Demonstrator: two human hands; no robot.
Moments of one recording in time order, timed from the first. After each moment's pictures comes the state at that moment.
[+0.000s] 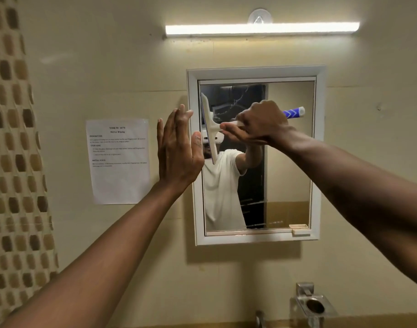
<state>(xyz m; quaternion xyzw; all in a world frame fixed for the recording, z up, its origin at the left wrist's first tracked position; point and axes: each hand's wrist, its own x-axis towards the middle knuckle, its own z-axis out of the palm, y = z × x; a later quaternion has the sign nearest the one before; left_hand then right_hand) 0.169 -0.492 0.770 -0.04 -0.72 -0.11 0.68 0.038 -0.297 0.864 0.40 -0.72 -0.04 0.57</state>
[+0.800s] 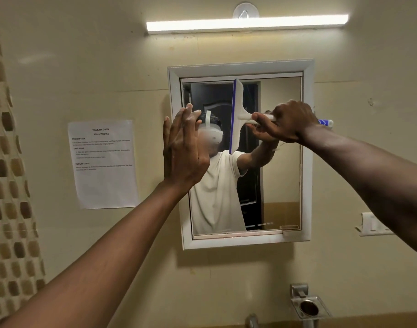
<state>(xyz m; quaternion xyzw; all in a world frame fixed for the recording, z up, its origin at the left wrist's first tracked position) 0.139 -0.449 0.771 -0.06 -0.74 -0.10 0.66 -0.023 -0.205 0.856 0.37 -0.75 0.08 0.54</state>
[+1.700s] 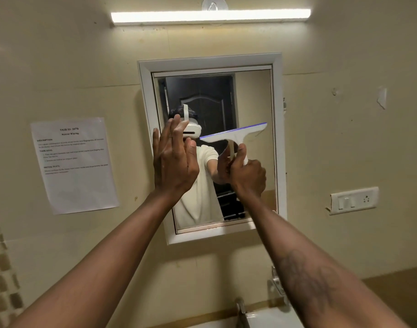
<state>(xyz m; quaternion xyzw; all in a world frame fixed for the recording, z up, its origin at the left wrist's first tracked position) 0.137 -0.428 0.744 -0.08 -0.77 -0.15 0.62 0.030 -0.290 0.695 0.00 -0.73 0.55 0.41</state>
